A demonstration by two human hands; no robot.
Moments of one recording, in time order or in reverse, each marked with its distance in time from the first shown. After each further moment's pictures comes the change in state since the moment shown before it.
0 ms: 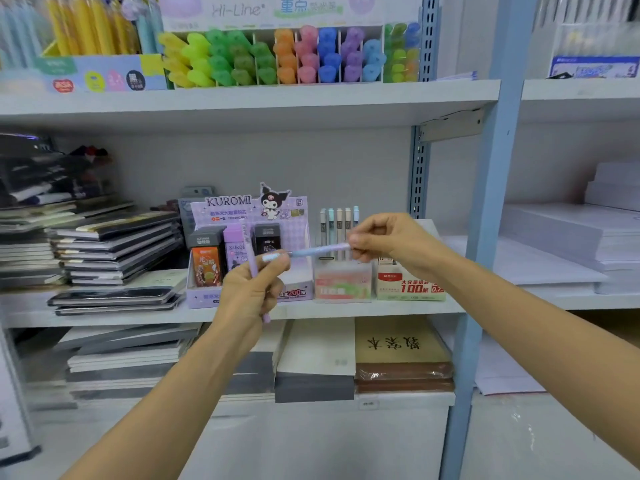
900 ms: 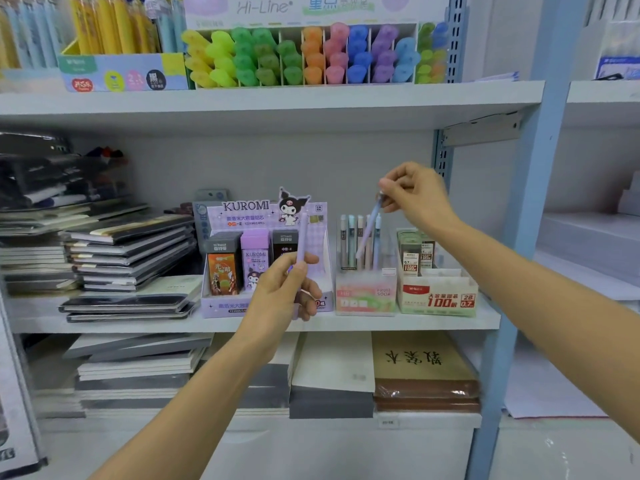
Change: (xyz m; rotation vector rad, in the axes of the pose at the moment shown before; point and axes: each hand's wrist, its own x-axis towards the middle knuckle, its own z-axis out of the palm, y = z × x) left_hand 0.006 0.003 0.001 0.242 -0.189 0.115; right_hand 0.067 -0.023 -0.014 -0.335 0.460 -0.225
